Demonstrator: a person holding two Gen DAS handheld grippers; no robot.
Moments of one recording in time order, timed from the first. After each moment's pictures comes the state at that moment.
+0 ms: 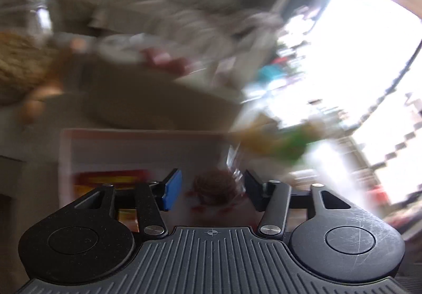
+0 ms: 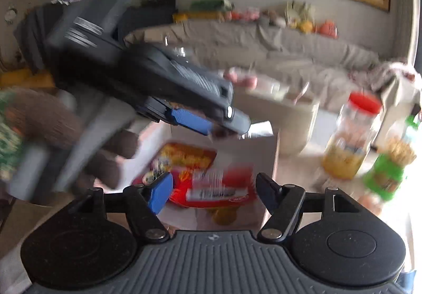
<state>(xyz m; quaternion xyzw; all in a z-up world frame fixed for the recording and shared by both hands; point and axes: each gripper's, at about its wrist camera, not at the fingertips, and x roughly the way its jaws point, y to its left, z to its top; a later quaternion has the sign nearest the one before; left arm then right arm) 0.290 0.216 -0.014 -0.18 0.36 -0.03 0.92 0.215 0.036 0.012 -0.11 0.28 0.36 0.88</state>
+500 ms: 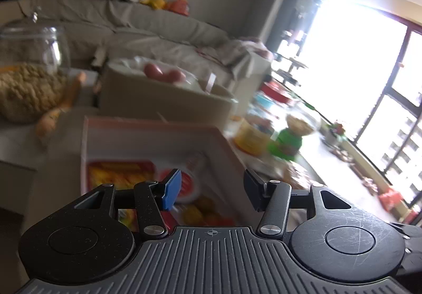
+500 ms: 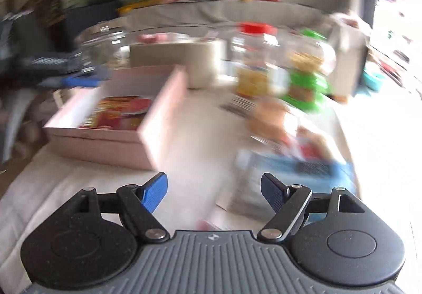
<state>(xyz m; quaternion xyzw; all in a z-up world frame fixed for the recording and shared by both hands) 0.199 0.184 -0.008 -0.17 0.27 -0.07 0.95 0.181 -0.122 -0.026 -0.04 0.33 0.24 0.91</state>
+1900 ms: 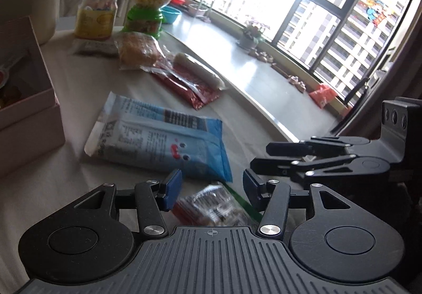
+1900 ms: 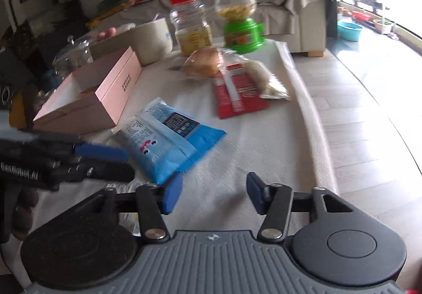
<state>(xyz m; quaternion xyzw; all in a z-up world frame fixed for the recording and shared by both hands) 0.164 0.015 -0.066 -0.08 0.40 -0.29 0.87 0.150 -0.226 -0.067 0.05 0.38 0.22 0.90</state>
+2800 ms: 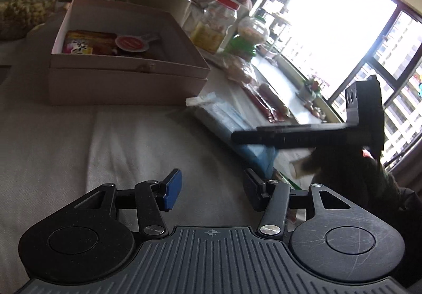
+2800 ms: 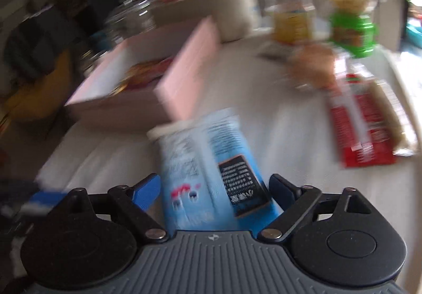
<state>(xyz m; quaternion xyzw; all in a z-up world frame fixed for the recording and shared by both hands) 0.069 0.116 -0.056 -0.20 0.36 -0.12 0.90 0.215 -0.106 -0.068 -0.01 0.43 0.37 0.83</state>
